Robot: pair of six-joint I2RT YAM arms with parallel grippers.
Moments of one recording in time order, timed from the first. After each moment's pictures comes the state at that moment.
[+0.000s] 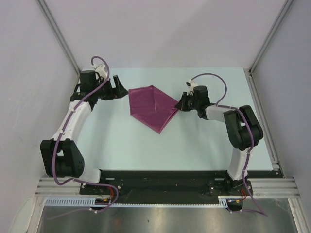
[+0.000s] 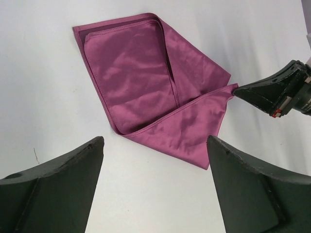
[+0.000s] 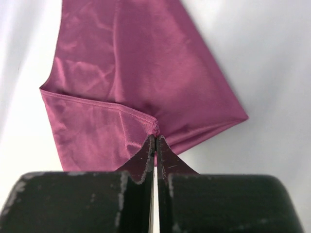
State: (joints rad) left arm -0.02 1.45 1.24 -0.39 0.45 -0.24; right arm 0.36 1.90 1.07 0.30 -0.38 0.38
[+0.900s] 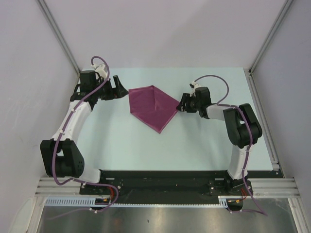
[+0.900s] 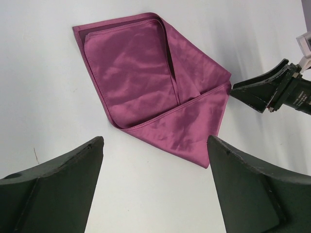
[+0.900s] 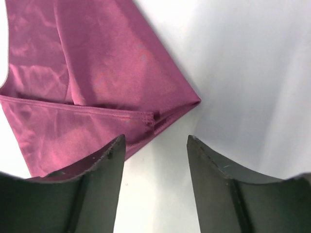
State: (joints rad) left arm -0.02 1.45 1.24 -0.39 0.45 -0.24; right arm 0.31 1.95 1.08 0.25 -0.31 0.40
